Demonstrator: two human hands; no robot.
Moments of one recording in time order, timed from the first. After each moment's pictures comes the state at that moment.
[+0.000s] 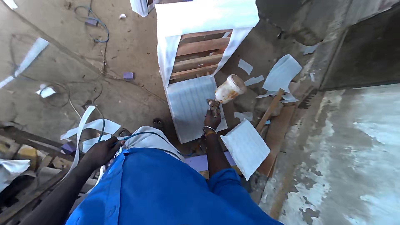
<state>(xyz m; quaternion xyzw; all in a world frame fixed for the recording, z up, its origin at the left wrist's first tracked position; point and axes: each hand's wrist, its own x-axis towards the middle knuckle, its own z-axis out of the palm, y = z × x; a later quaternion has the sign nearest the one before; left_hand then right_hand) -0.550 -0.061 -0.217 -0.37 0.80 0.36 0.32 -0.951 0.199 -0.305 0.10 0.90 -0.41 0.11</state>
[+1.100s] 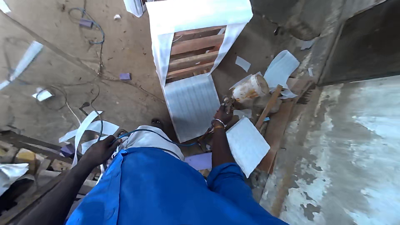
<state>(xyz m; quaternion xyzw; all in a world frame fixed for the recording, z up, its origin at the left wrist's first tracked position) -0.565 -0.057 -0.222 -0.41 0.77 0.37 0.31 -1.008 0.219 -0.282 0.21 0.89 -0.41 0.03</state>
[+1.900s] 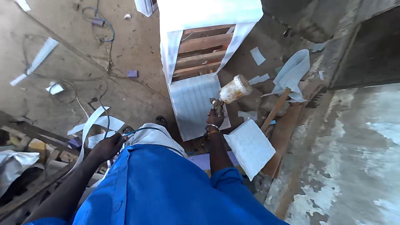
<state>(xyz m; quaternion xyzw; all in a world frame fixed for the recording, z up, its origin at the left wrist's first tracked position) -0.546 -0.042 -0.224 -0.40 0.77 0.36 0.33 -0.948 0.215 -0.305 0.14 0.88 -0.43 0.15</state>
